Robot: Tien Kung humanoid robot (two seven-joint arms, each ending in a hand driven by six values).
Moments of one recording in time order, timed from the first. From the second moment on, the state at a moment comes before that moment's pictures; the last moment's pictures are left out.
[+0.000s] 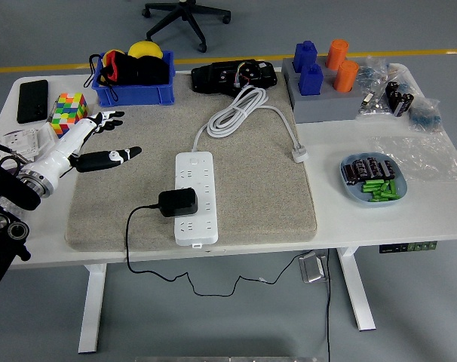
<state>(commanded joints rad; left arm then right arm) -0.26 0.34 -1.25 -1.43 1.72 -0.15 0.09 -0.03 -0.23 1.42 0.41 -1.38 0.06 -0.25</state>
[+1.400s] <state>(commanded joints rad) -0.37 0.32 -0.94 -1.29 1.77 -0.10 0.03 -0.03 -0.22 1.42 0.41 -1.38 0.06 -0.25</state>
